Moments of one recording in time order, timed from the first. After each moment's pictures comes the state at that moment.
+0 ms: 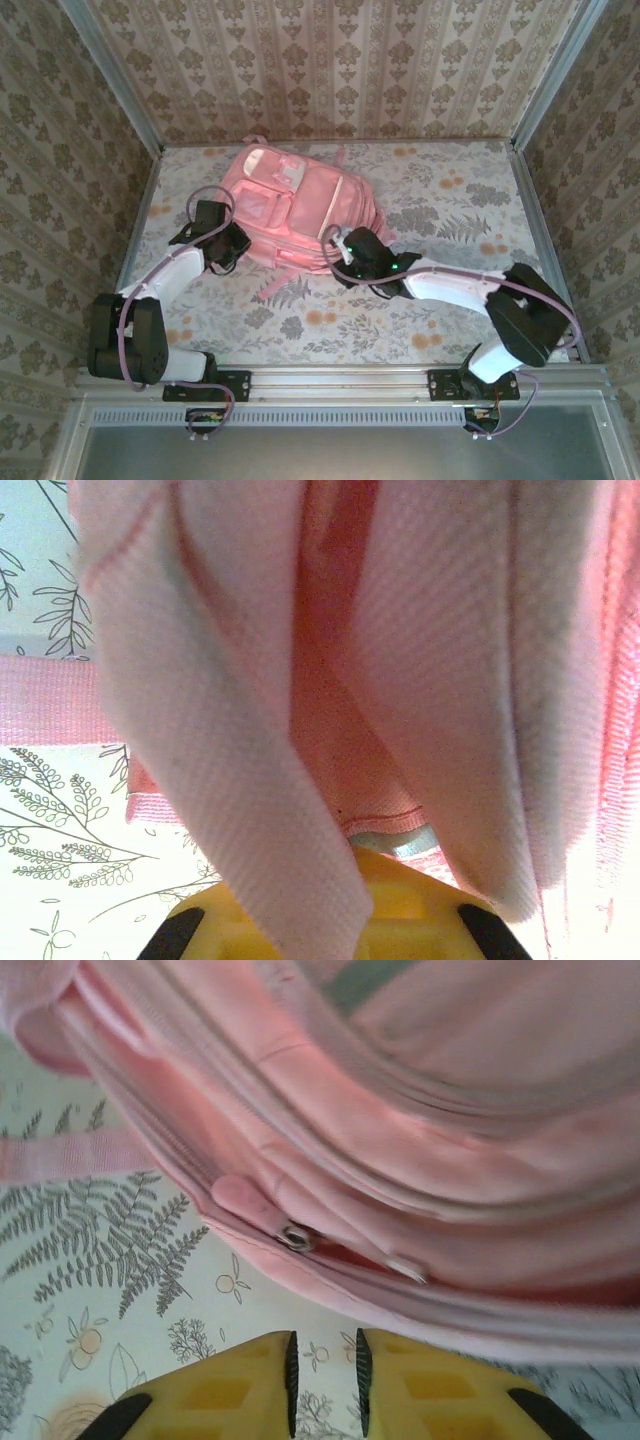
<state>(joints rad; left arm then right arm) -0.20 1.37 0.79 -0.40 0.16 -0.88 0.79 1.57 0.87 -0.12 0.03 0.15</state>
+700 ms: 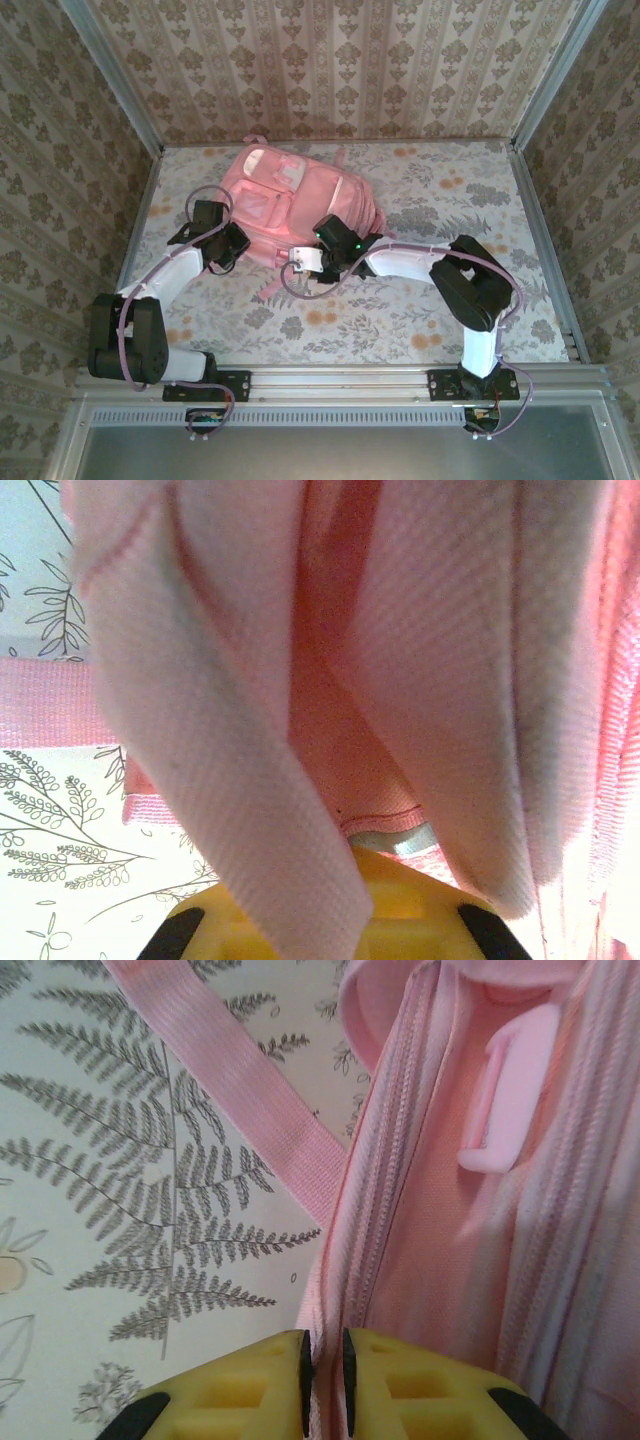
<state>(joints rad) -0.18 1.37 0.79 -0.39 0.18 -0.87 0.78 1.89 1.17 -0.20 -0.19 -0.78</state>
